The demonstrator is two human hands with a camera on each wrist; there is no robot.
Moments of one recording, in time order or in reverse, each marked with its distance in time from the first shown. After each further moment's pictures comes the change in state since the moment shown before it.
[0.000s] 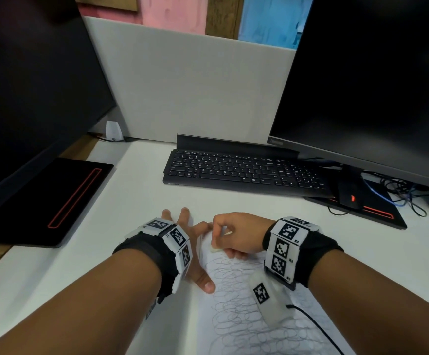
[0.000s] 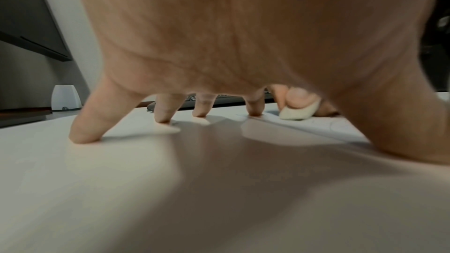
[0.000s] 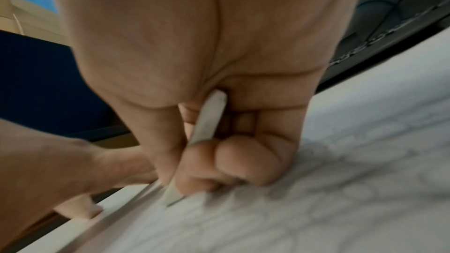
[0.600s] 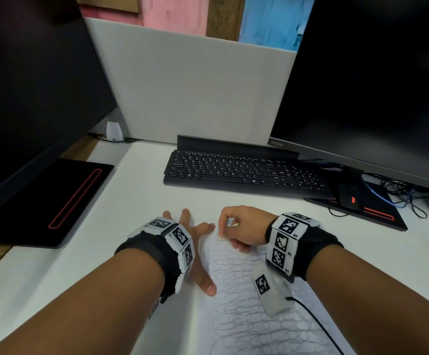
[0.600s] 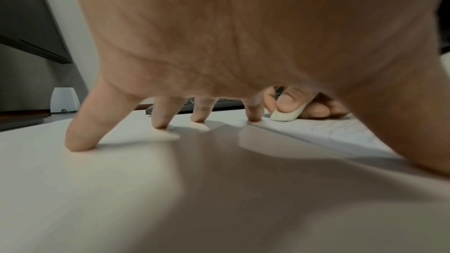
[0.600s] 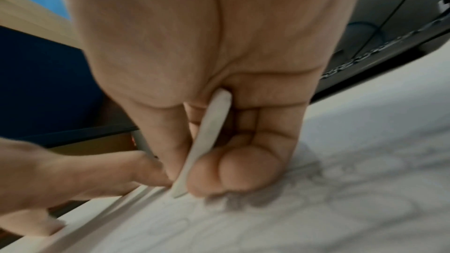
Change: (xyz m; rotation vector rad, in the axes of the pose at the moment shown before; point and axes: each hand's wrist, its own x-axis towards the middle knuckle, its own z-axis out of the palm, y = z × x) left_hand -0.002 0.000 -0.005 -0.014 -0.029 -0.011; right_hand 0.001 -0.001 -0.012 -0.007 0.042 0.047
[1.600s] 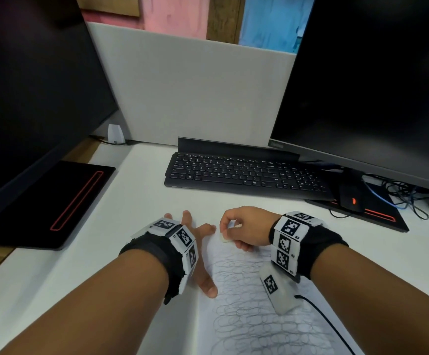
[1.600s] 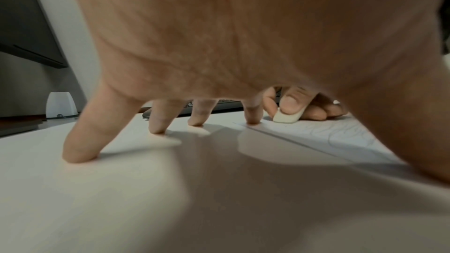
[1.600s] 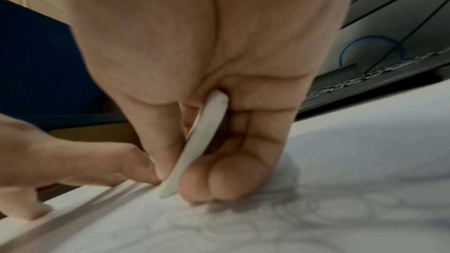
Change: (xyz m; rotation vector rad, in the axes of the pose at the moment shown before) left_hand -0.004 0.008 -0.003 0.050 0.020 -0.025; right_hand 0.004 0.007 -0.006 -0.075 0.017 -0.033
